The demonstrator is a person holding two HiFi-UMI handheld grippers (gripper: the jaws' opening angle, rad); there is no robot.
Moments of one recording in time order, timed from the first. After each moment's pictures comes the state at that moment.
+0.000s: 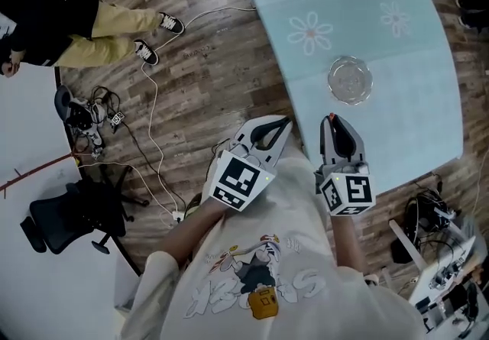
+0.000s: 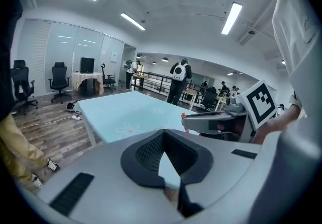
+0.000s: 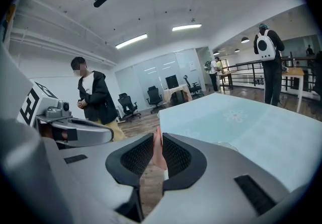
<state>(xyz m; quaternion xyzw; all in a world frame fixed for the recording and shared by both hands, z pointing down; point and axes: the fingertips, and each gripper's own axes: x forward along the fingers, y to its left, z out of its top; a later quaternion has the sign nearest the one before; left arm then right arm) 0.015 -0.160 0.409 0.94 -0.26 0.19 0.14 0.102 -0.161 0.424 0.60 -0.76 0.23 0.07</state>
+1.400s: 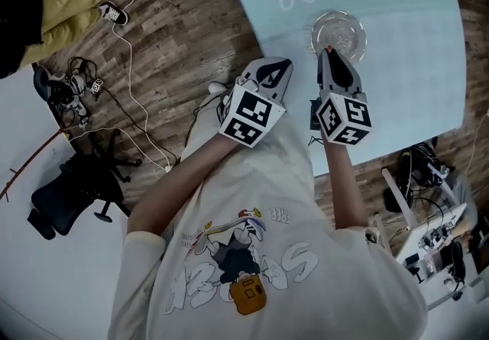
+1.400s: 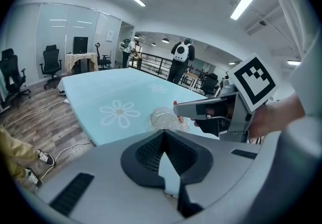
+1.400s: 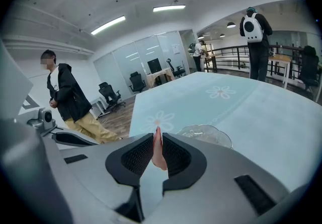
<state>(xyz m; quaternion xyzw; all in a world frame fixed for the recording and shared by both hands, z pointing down) 0.095 -0.197 0.550 0.91 -0.23 0.28 0.22 0.182 -0.227 0.549 0.64 -0.69 0.33 0.12</state>
